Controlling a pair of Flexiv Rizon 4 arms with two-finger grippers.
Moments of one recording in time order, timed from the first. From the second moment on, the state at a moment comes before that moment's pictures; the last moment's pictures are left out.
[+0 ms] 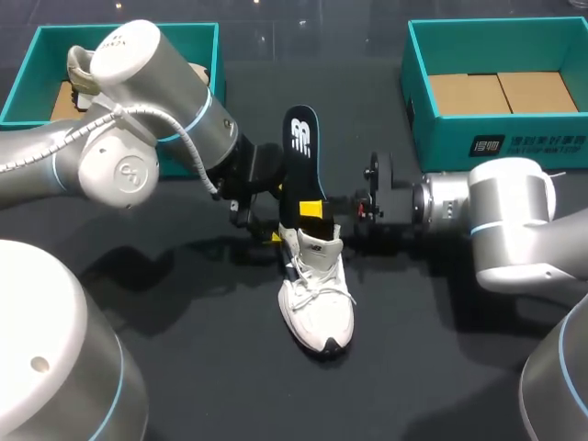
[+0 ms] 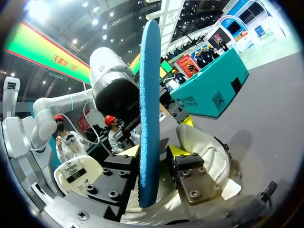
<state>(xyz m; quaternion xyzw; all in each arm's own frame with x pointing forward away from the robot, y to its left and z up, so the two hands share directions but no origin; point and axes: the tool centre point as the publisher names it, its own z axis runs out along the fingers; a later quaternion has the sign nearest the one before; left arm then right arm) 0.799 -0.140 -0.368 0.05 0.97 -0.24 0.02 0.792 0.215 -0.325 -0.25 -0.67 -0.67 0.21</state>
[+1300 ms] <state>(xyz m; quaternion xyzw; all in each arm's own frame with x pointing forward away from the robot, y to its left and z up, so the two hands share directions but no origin) 0.799 -0.140 -0.368 0.05 0.97 -0.24 0.02 0.756 0.212 -0.346 -0.27 -0.65 -0.66 0.28</state>
